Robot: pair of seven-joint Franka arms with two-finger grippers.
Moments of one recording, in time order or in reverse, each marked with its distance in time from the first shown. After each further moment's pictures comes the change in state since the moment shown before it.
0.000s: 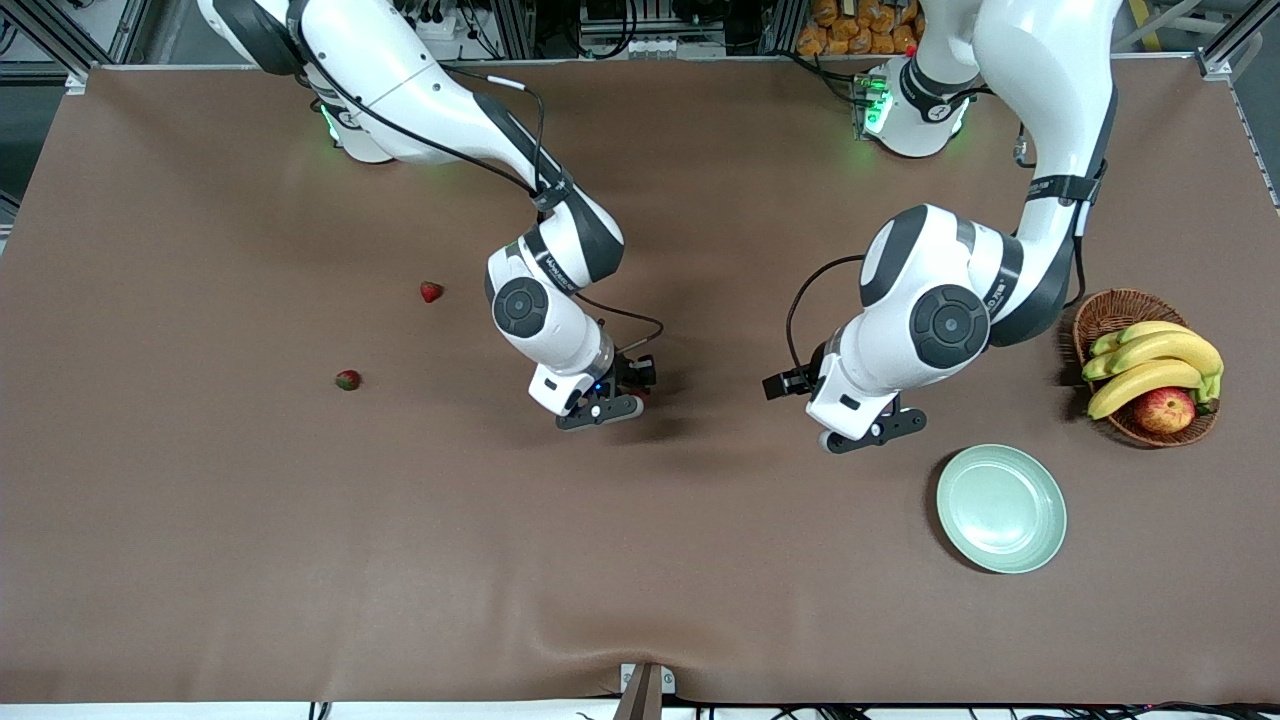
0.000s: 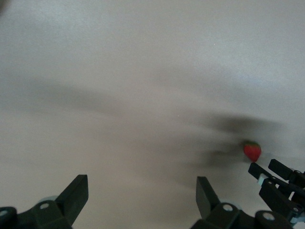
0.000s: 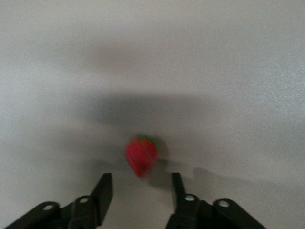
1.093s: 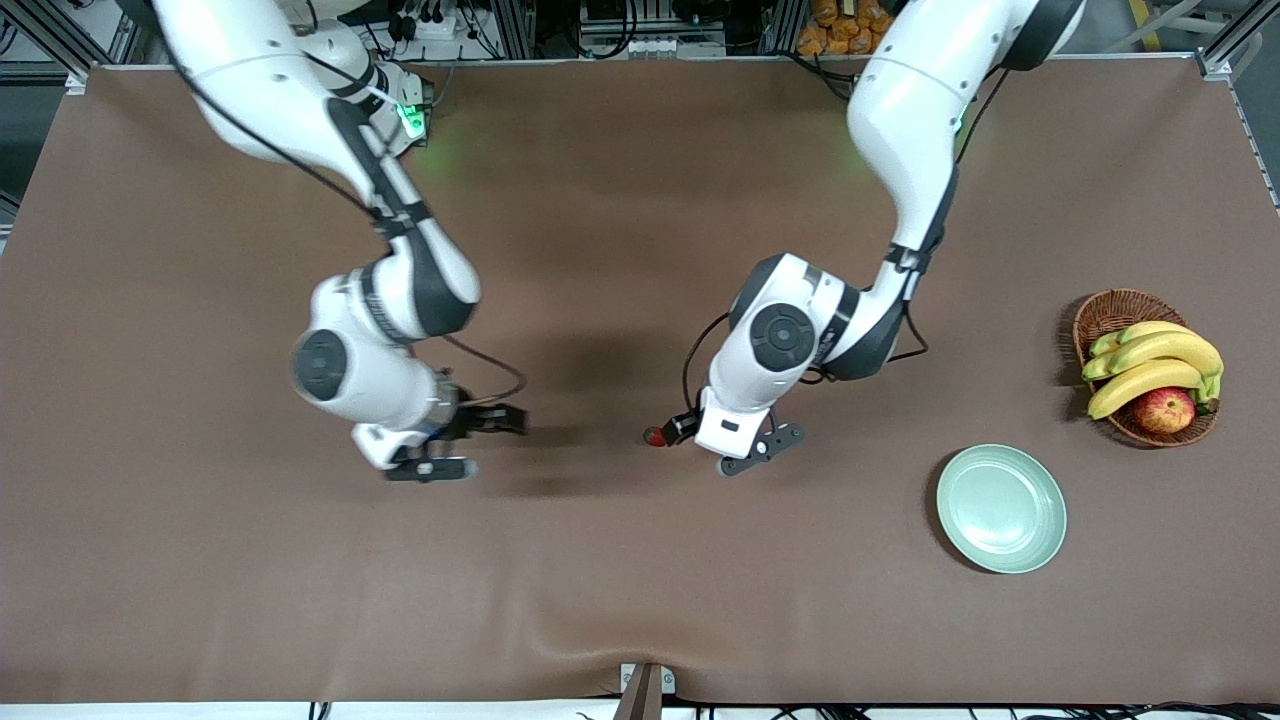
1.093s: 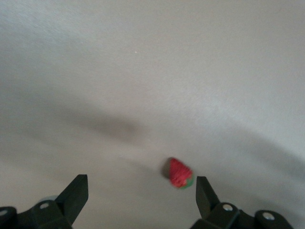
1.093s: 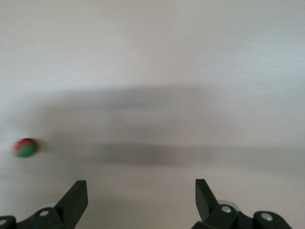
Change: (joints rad) left arm -0.254 0.303 0.095 0.172 0.000 0.370 -0.394; right arm -0.326 -0.209 -0.044 -0.099 -0.092 -0.264 -0.078
